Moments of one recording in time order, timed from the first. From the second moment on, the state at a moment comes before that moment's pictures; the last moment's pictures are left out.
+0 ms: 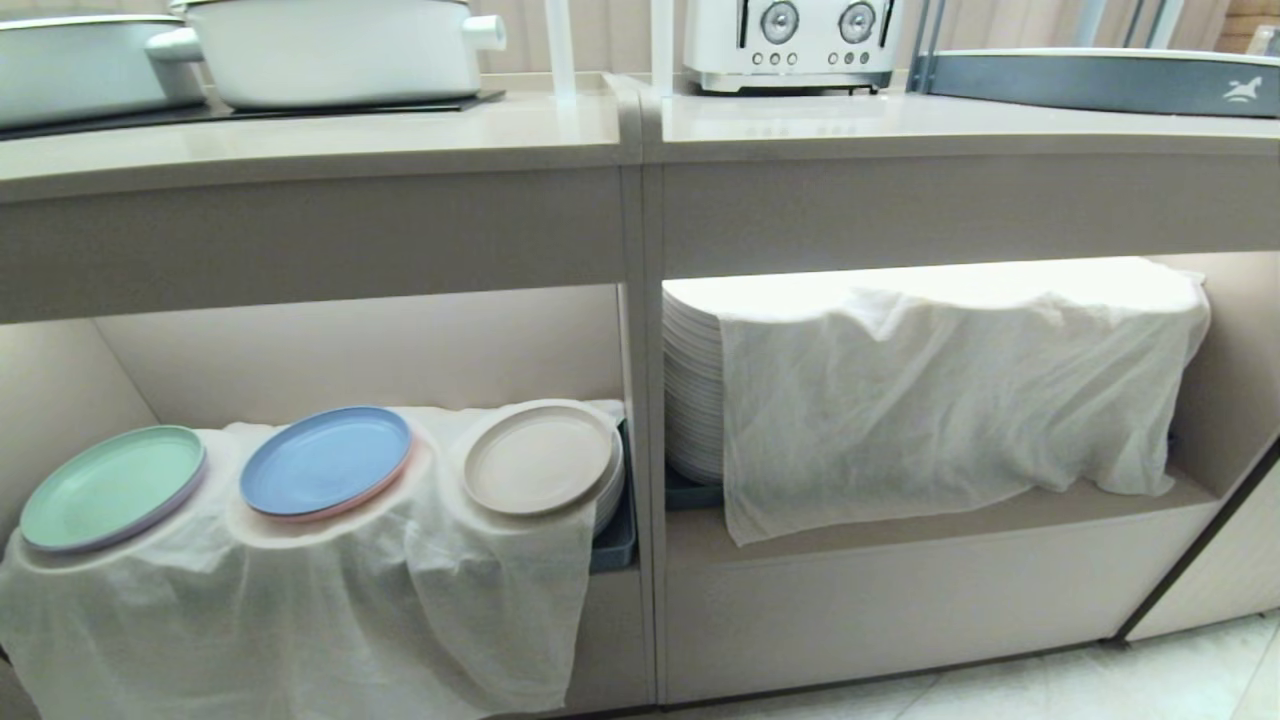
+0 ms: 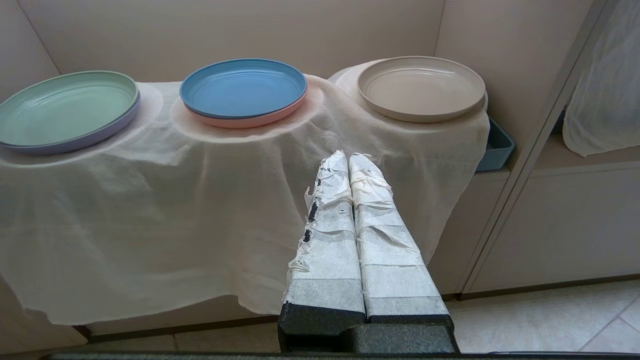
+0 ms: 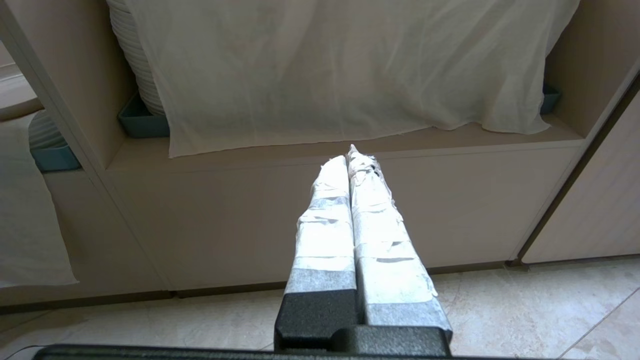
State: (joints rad) left arm 0.00 0.00 0.00 0.00 0.00 0.01; right arm 0.00 0.00 0.00 0.00 0.00 0.00
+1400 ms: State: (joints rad) left arm 0.00 0.00 -0.02 -0.02 -0.03 0.03; right arm 0.00 0.00 0.00 0.00 0.00 0.00
